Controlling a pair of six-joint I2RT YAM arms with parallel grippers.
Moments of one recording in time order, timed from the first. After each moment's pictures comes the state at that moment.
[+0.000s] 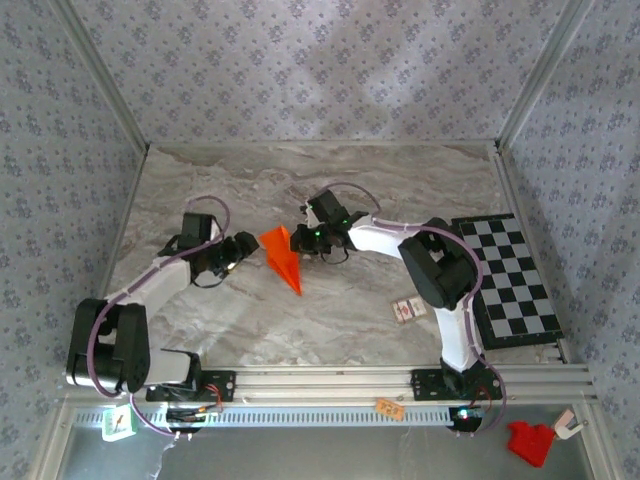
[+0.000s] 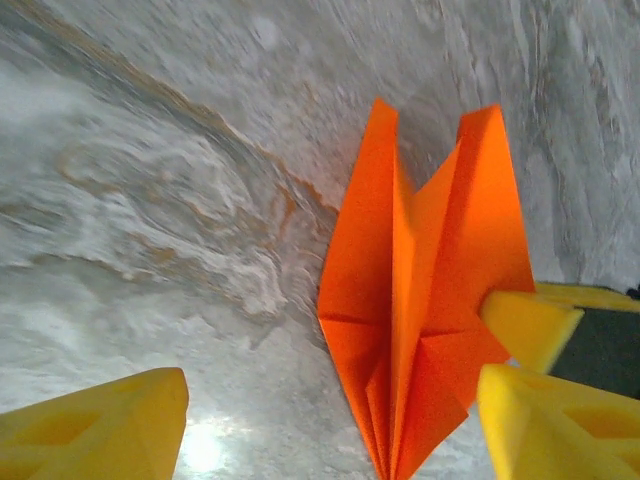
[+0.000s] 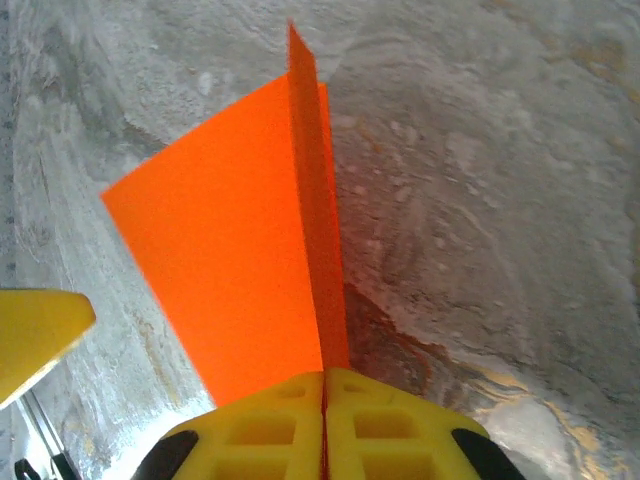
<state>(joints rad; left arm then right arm) -0.18 1.33 0.66 -0.25 0.40 -0.78 0.69 2.05 1.34 -0.16 -0.44 0.69</state>
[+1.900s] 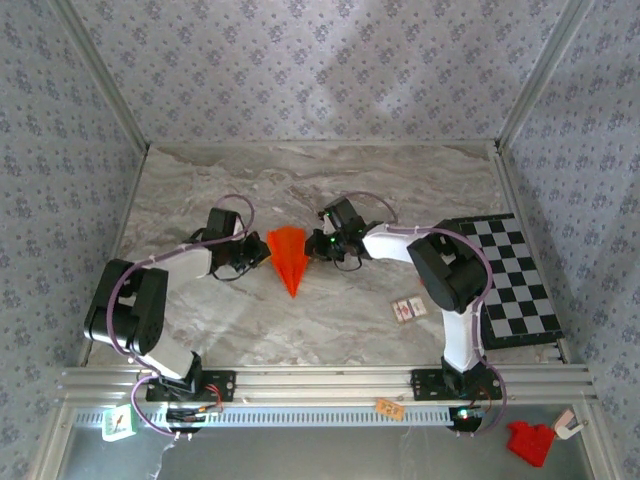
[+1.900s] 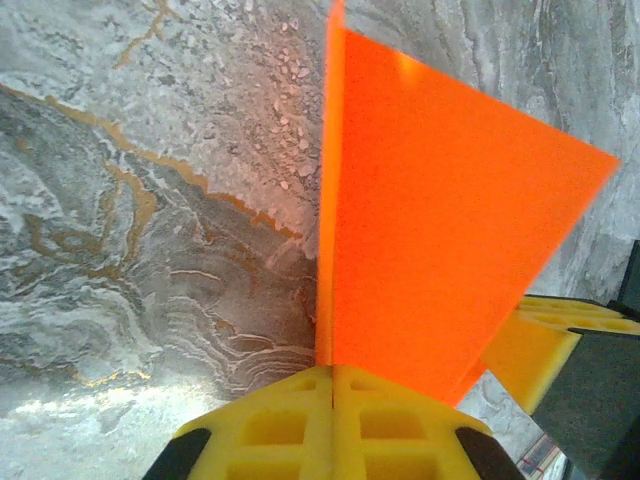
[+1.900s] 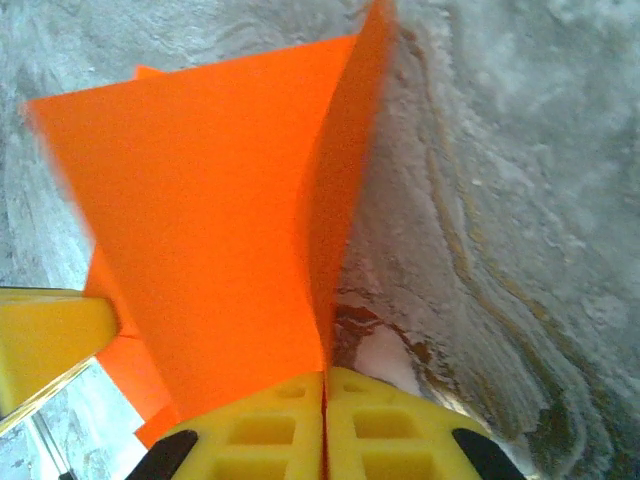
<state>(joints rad) -0.28 1.55 0.73 -0.12 0.45 -0.84 0.65 1.98 1.15 -0.03 -0.43 0.78</state>
